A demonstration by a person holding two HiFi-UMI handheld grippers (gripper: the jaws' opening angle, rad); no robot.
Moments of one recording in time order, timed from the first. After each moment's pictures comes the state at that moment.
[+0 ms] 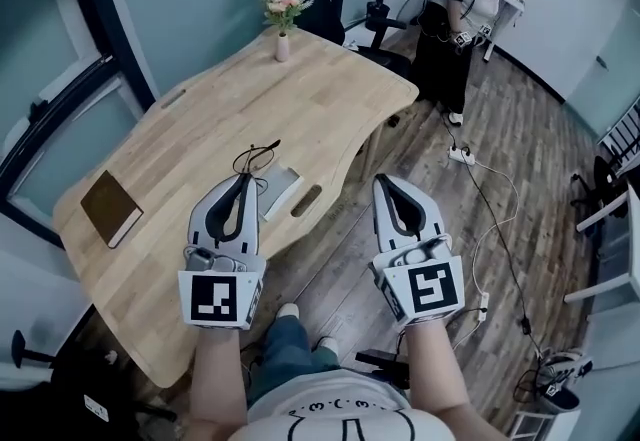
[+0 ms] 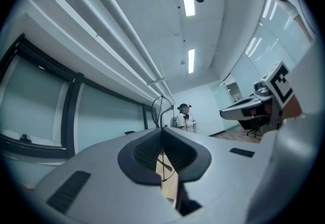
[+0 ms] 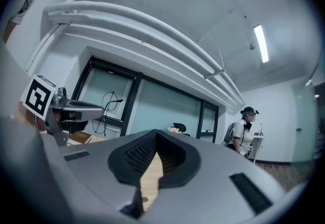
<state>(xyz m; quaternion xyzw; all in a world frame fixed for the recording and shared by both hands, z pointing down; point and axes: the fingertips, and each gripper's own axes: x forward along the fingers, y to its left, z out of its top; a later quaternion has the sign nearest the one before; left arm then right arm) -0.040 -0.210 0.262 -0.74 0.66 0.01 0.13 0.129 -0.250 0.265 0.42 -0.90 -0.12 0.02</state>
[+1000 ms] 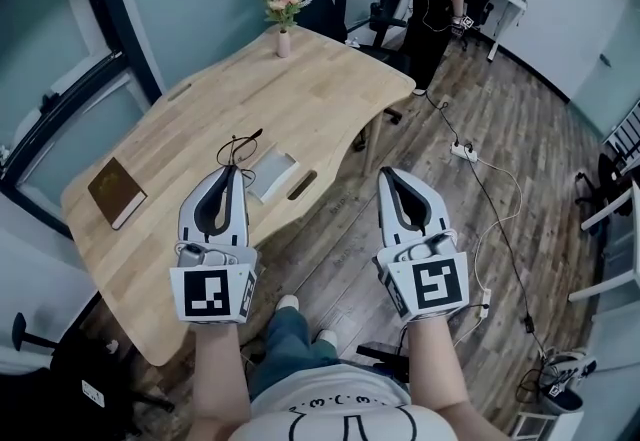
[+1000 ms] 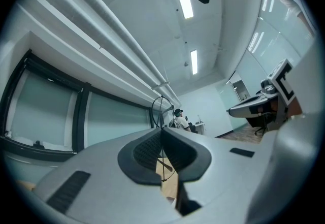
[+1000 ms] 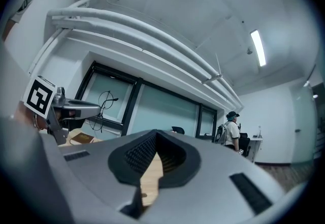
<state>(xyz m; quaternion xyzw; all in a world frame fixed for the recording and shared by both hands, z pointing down) -0.018 -0.157 0.248 -0.71 0.69 0.02 0.15 0.174 -0.206 0.255 0.43 -0.89 -0.13 -0.01</state>
